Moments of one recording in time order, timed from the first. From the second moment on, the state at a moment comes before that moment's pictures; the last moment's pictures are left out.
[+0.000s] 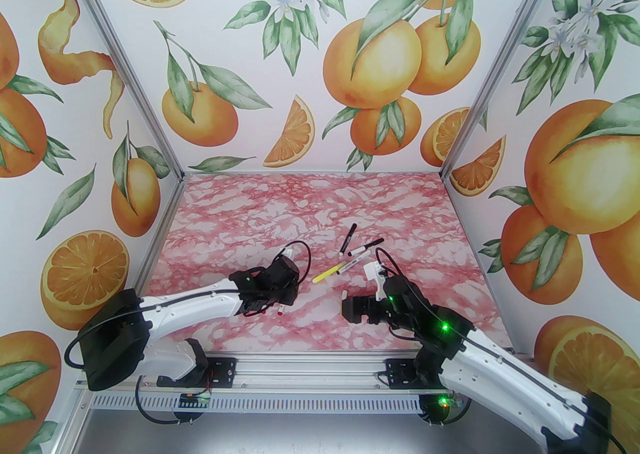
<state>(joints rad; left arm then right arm) -0.94 1.43 0.75 -0.36 -0.15 -0.65 0.78 0.63 0.44 -0.54 -0.16 0.68</state>
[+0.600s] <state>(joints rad) -0.92 1.57 0.79 -0.37 -0.17 -0.65 0.78 0.60 0.43 -0.55 -0.16 0.70</state>
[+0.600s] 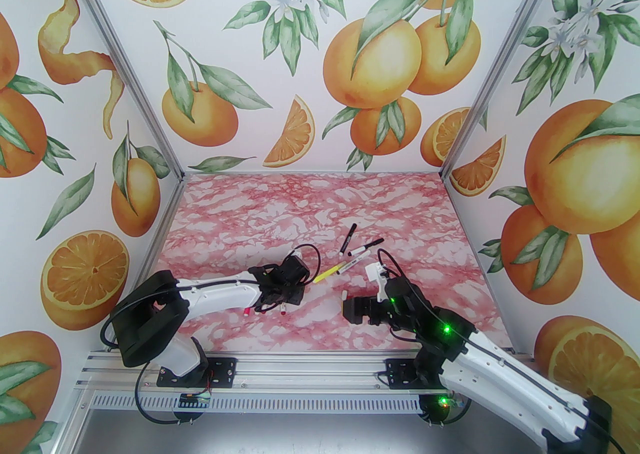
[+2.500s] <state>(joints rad) -0.87 2.06 1.44 -0.61 0.07 0.07 0.78 0.45 0.45 -0.69 -0.01 0.76</state>
